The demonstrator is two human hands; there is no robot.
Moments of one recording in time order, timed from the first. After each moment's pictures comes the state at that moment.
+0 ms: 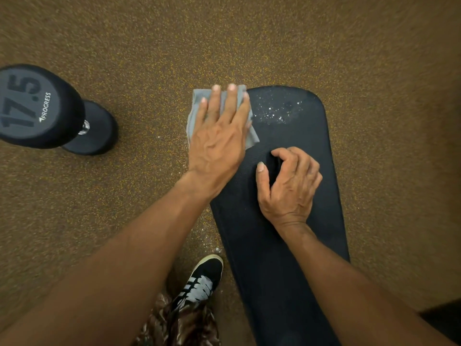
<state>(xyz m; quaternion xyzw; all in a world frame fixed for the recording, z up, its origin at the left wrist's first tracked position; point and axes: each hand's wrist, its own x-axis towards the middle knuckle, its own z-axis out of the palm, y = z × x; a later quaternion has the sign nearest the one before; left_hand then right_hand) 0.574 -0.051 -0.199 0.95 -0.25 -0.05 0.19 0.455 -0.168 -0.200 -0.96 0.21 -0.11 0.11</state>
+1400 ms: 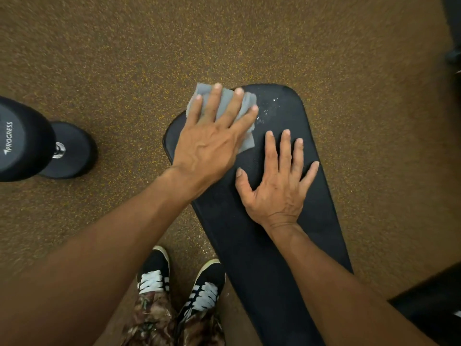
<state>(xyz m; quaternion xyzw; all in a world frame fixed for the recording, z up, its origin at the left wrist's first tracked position) 0.595 -0.065 -0.202 0.90 -0.42 -0.05 0.09 0.459 -0.165 -0.198 -0.96 0.28 0.00 0.00</state>
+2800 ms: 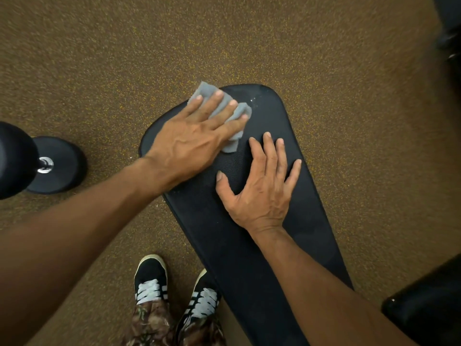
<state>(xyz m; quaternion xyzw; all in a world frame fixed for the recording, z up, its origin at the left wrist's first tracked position) 0.616 -0.071 -0.201 0.83 -0.55 -0.04 0.09 0.460 -0.165 -0.197 -0.95 0.30 -0.06 0.05</state>
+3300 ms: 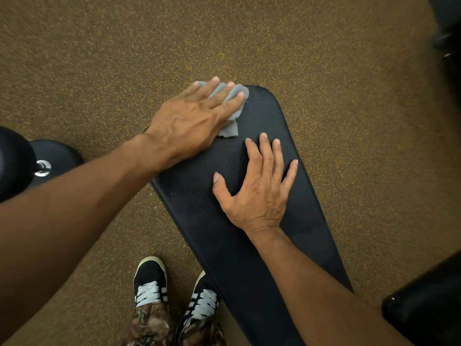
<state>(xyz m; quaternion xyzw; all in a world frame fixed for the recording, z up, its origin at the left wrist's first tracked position) 0.644 -0.089 -0.188 0.84 -0.53 -0.11 0.07 0.461 -0.165 -0.196 -0.95 0.30 -0.05 0.05</state>
